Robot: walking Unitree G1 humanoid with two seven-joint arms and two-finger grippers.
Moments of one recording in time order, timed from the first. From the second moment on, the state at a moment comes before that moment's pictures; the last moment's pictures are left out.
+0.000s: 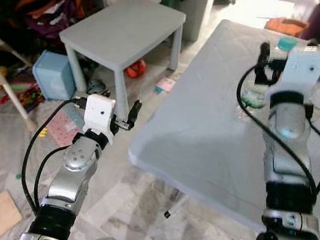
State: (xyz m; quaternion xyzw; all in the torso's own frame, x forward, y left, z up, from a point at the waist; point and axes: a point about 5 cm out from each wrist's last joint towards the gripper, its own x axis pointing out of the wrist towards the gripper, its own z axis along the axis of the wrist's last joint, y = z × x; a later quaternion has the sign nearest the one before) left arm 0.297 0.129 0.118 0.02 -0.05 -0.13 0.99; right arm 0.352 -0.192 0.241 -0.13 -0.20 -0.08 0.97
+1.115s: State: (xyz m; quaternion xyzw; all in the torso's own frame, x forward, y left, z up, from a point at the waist) left arm 0.301 0.127 0.119 0.02 -0.04 -0.13 0.99; right arm 0.382 -0.199 0.249 -0.08 -0.14 -0.10 0.98
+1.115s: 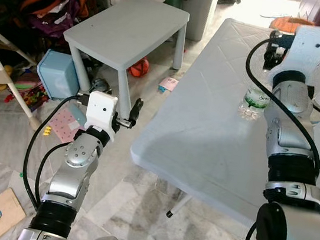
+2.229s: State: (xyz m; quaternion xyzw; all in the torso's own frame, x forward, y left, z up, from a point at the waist) left arm 0.307 0.130 0.115 0.03 -0.02 -0.13 0.99; right arm 0.352 -0.196 0.250 -0.08 -0.11 -0.04 0.99
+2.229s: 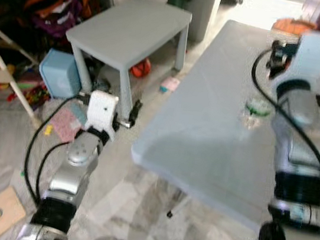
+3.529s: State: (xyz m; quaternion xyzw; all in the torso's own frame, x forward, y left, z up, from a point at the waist) left arm 0.303 0.151 0.105 0.03 -0.01 -0.03 1.00; right arm 0.270 -0.098 0.218 0.00 -0.16 0.22 0.96
